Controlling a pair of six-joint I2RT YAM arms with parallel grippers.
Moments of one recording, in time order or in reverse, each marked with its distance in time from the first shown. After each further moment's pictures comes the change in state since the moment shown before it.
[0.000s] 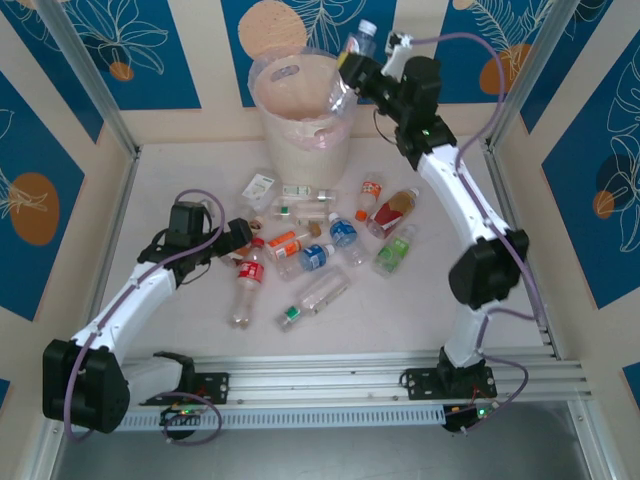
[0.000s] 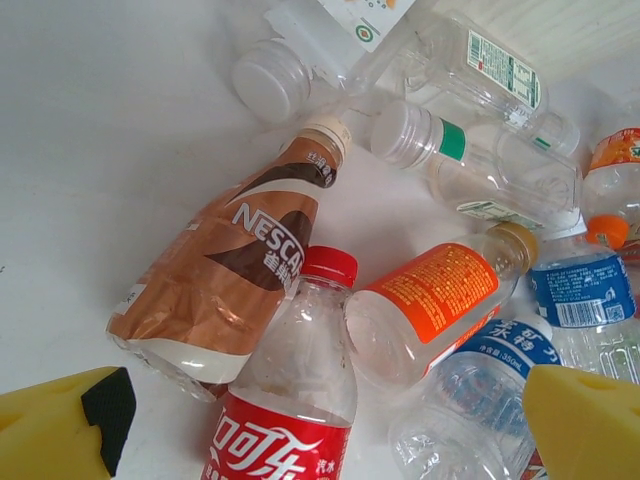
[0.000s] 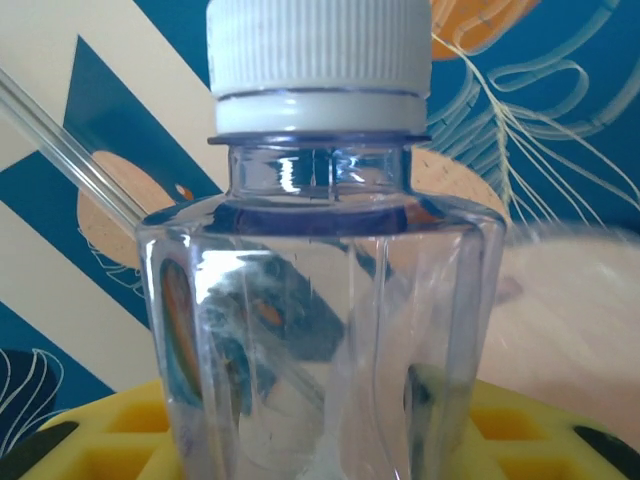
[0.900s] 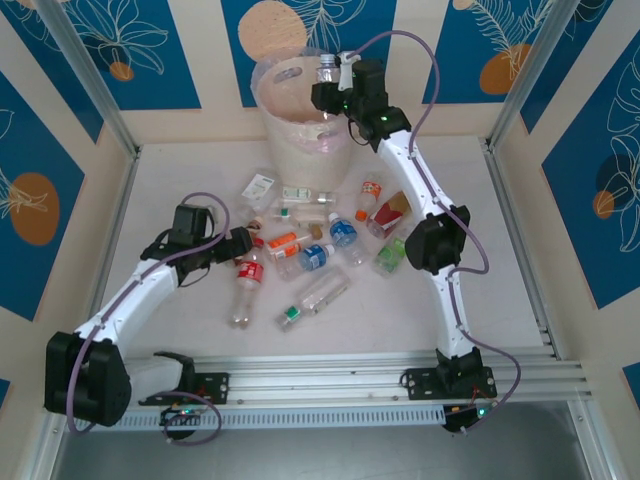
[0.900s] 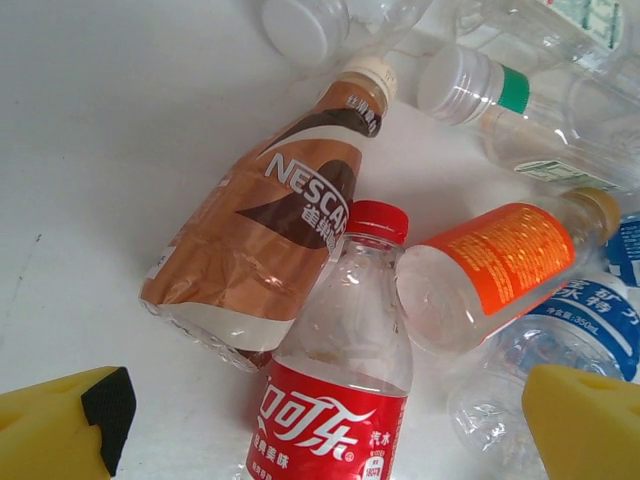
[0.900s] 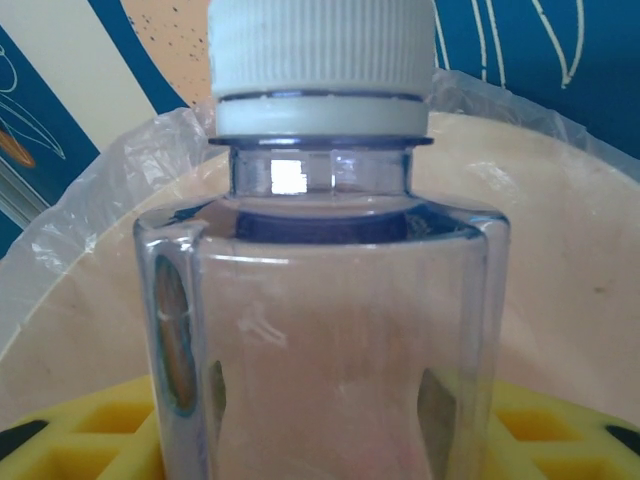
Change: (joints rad) left arm 0.000 0.045 0.000 -0.061 -0.017 0.077; right arm 0.058 0.409 0.508 -0.512 0.187 -0.469
